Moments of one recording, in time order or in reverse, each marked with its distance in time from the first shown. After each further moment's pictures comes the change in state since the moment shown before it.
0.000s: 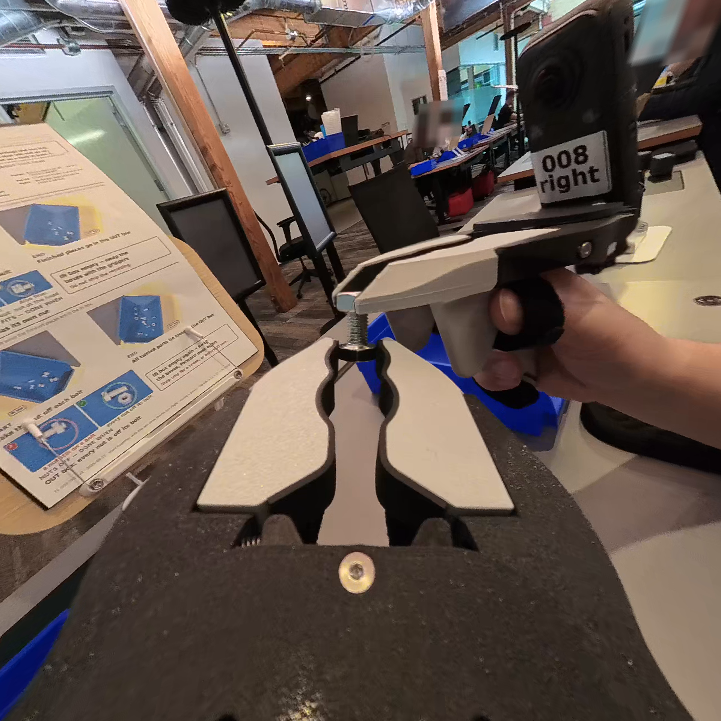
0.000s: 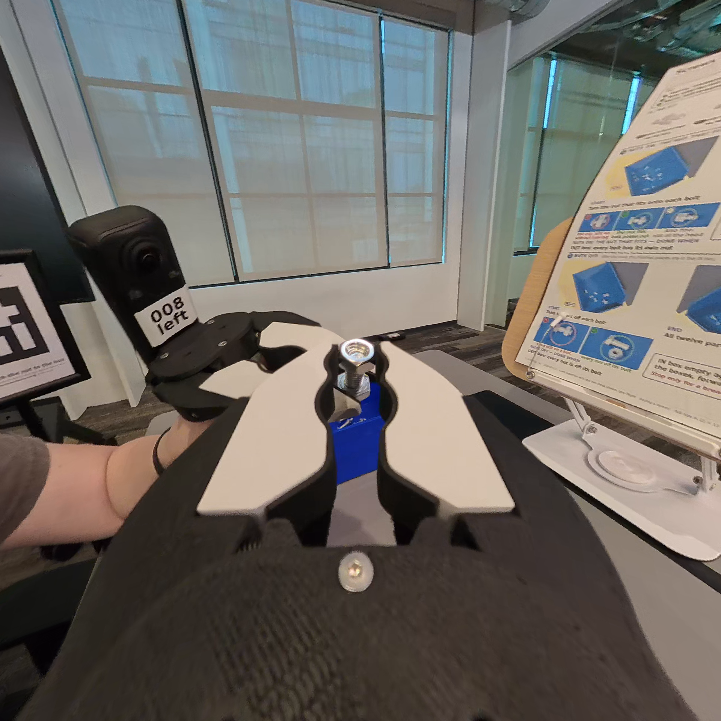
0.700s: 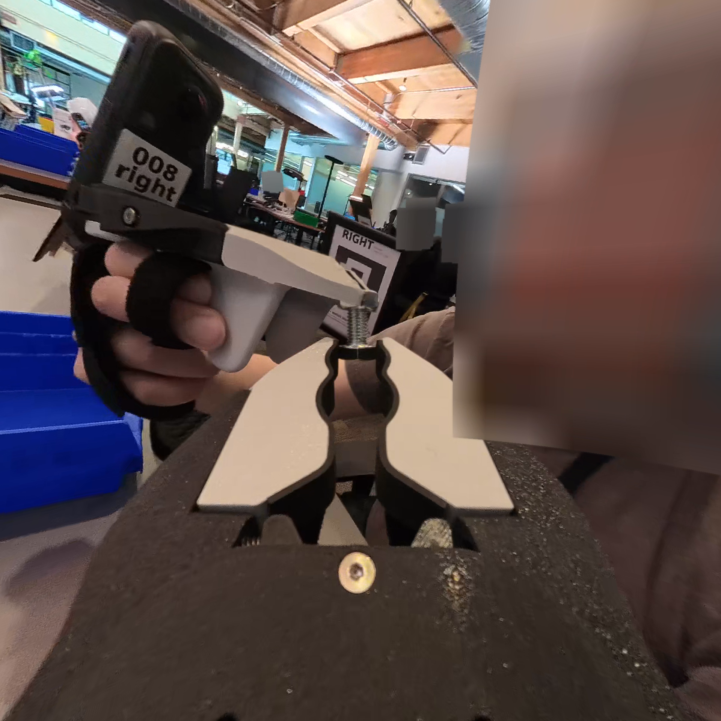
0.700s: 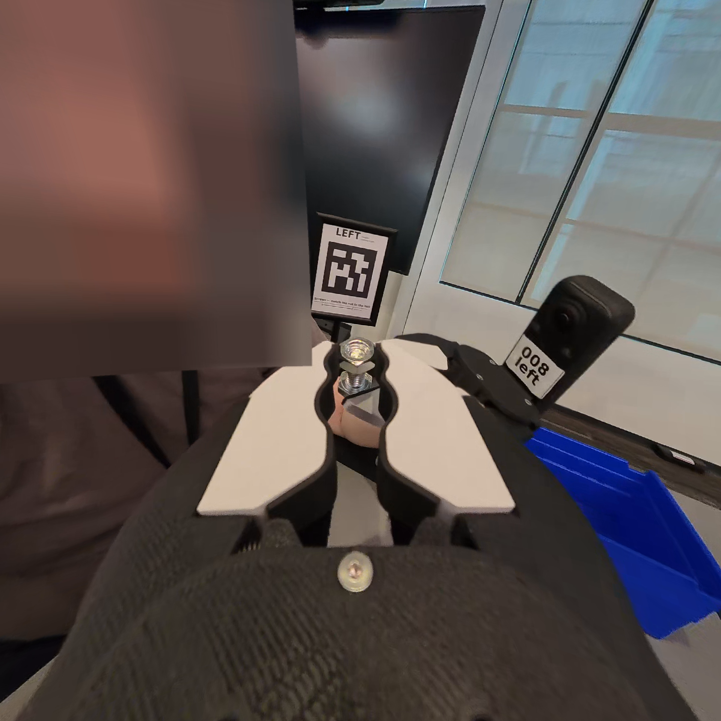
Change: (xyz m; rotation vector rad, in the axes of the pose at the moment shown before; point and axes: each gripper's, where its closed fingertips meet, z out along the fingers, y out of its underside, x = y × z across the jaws) left arm 0.104 -0.042 -0.063 0.105 1.237 -0.652; right arm -0.101 -0.012 -0.063 0.036 -0.928 -0.097
